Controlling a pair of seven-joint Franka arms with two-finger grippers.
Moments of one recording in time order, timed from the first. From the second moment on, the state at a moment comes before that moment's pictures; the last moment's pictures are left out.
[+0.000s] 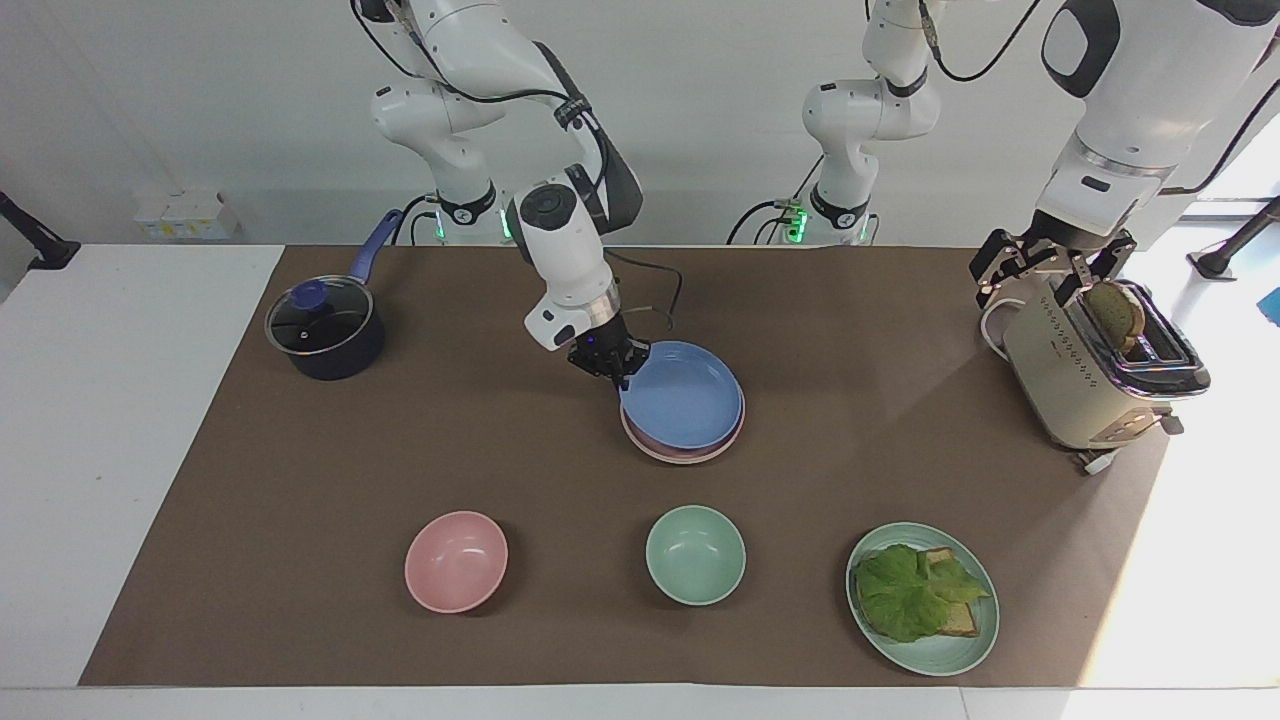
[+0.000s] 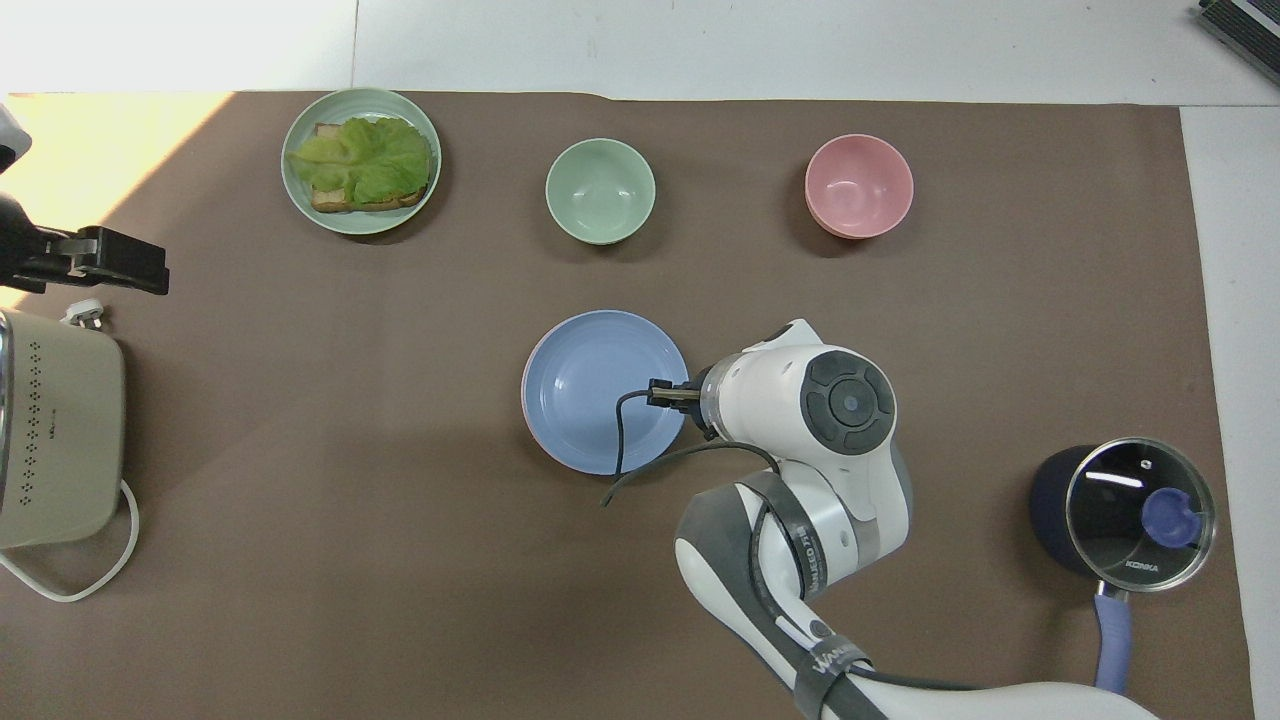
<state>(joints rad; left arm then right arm) -0.04 0.06 -0.05 -1.49 0.03 1.61 -0.02 0.42 0.21 0.11 -2.08 0.21 2.49 0.50</state>
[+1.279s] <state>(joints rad) -0.04 0.06 -0.05 -1.49 0.03 1.61 -0.02 -0.10 -0.13 0.08 -1.80 -0.05 1.77 0.28</state>
